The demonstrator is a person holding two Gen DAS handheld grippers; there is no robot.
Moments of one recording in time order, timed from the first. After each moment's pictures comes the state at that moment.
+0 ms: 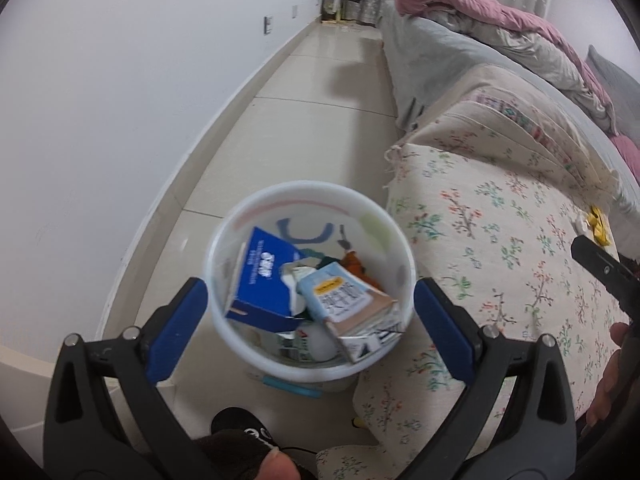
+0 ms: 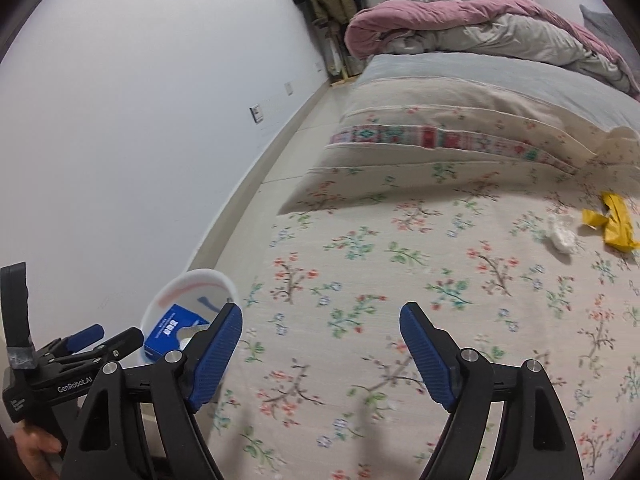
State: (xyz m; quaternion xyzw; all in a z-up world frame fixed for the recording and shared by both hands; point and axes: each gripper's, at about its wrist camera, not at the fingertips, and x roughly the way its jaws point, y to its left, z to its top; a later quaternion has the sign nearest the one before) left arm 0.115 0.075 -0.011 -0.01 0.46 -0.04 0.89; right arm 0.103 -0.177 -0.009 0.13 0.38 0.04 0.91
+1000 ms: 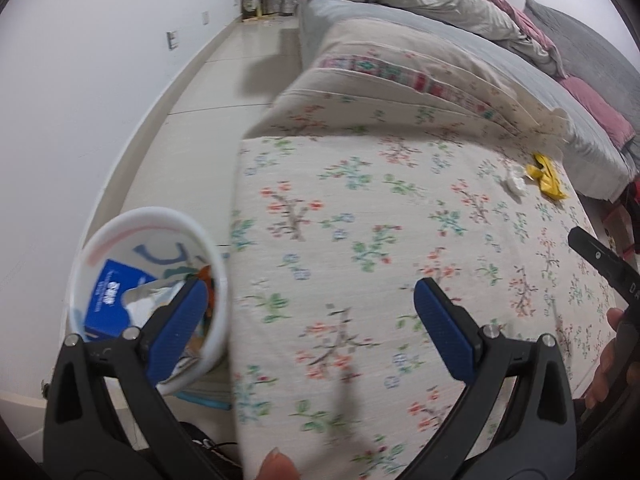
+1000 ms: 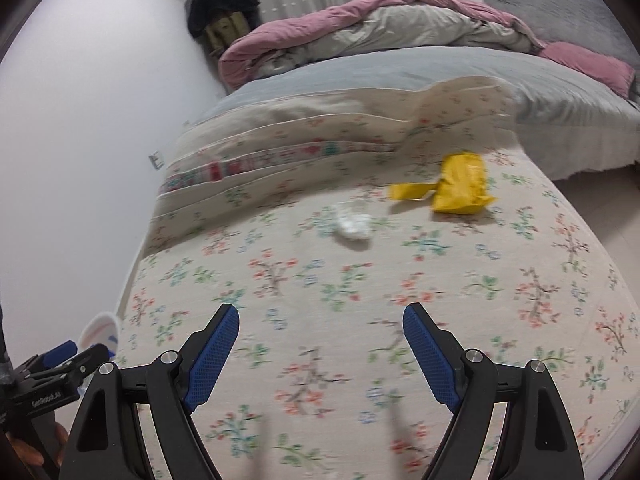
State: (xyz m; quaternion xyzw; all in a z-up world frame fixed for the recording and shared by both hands) left arm 0.111 -0.070 -0.013 0.05 0.46 -0.15 0.87; right arm 0.045 -0.333 -0.011 0.18 0.37 -0.12 0.91
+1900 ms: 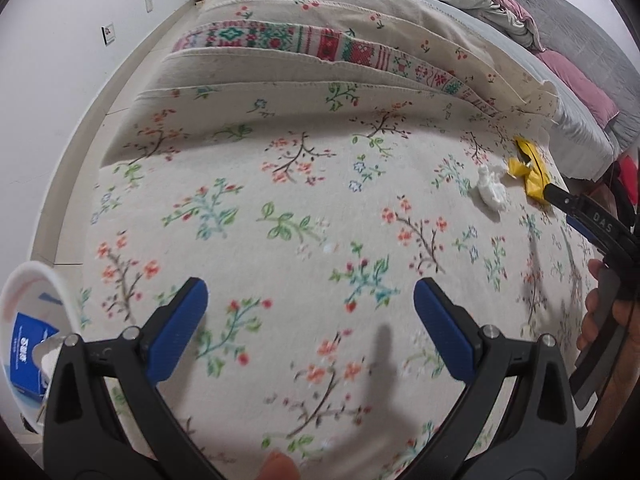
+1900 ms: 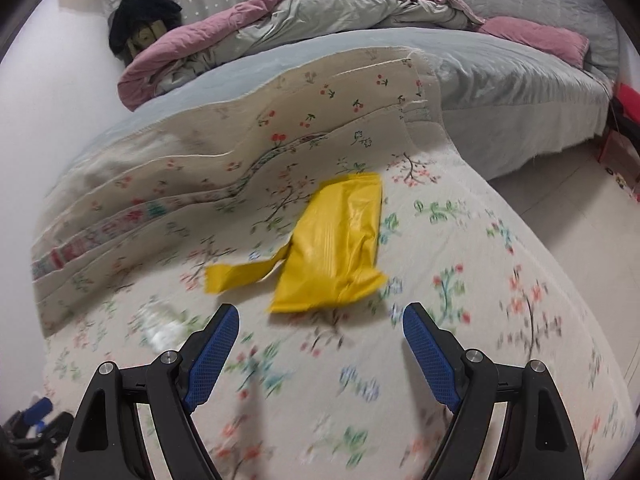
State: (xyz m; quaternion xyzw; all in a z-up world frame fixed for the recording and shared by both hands) left arm 0.162 -0.176 -0.048 0.06 0.50 -0.21 0.84; right arm 0.113 -0.474 -0.050 0.19 0.39 -0.22 0.87
